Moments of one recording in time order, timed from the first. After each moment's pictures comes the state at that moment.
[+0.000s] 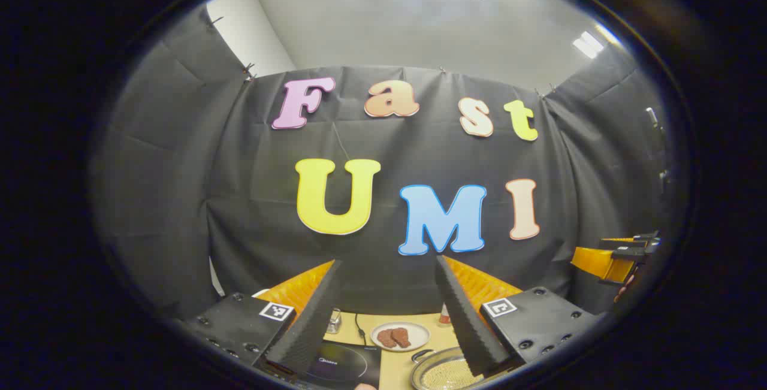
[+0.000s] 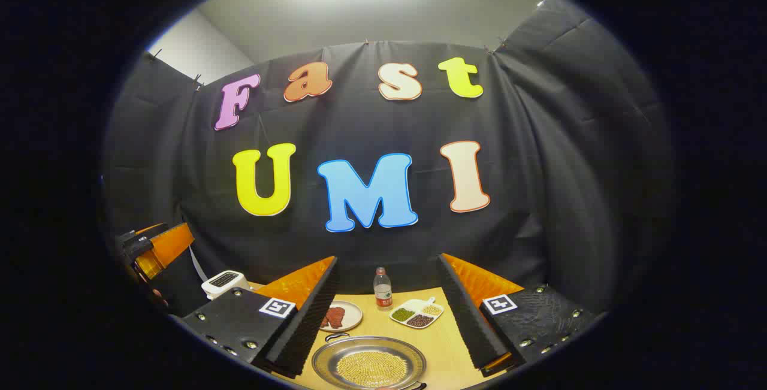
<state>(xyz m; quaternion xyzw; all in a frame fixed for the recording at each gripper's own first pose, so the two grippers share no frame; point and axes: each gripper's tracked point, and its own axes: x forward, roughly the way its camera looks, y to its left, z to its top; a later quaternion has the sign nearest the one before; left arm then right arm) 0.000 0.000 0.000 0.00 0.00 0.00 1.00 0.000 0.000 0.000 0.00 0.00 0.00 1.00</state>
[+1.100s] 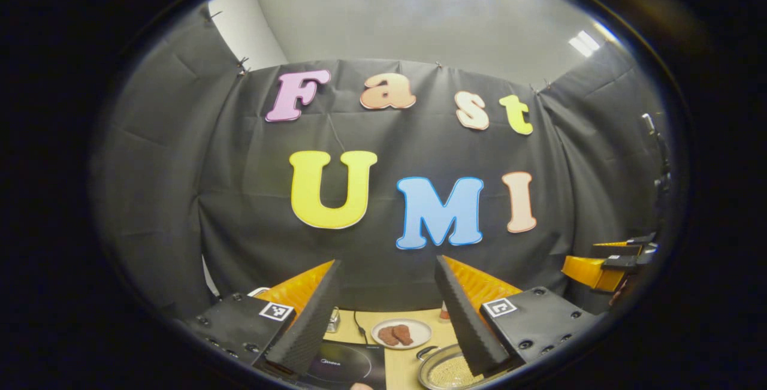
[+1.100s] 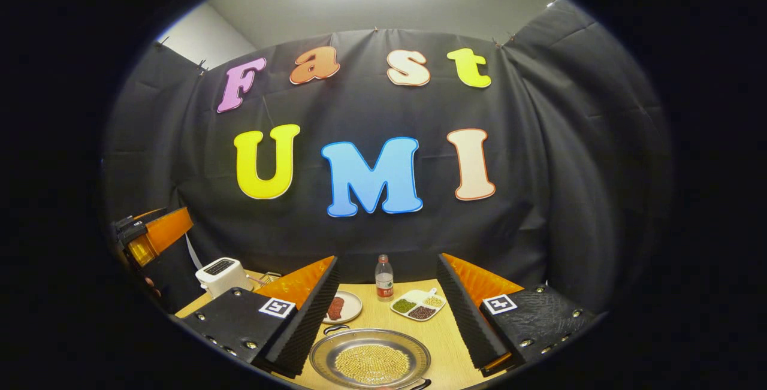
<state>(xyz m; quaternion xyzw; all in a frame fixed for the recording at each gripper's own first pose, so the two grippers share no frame) 0.003 0.012 -0.029 0.01 0.01 -0.02 1.00 0.009 0.017 -0.046 -0.02 0.04 0.01 1.00</state>
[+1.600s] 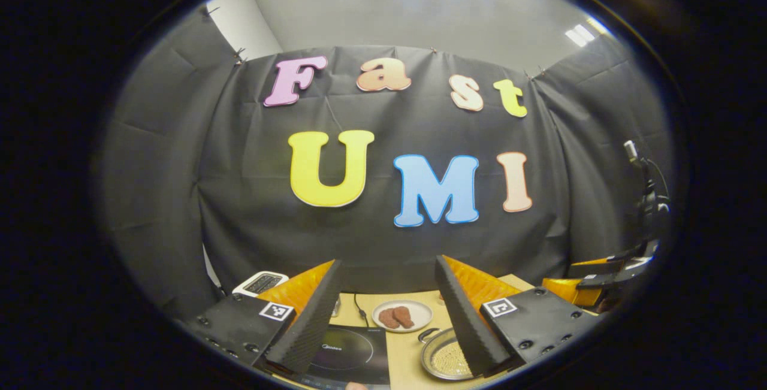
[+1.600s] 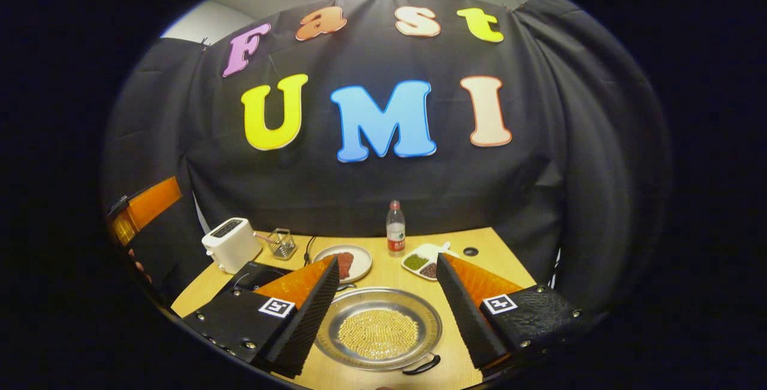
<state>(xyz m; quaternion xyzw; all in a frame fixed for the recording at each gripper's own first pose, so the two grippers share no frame) -0.026 0.010 -0.076 0.01 0.06 -0.03 1.00 -0.001 0.021 -0.153 -0.01 0.17 0.04 0.98</state>
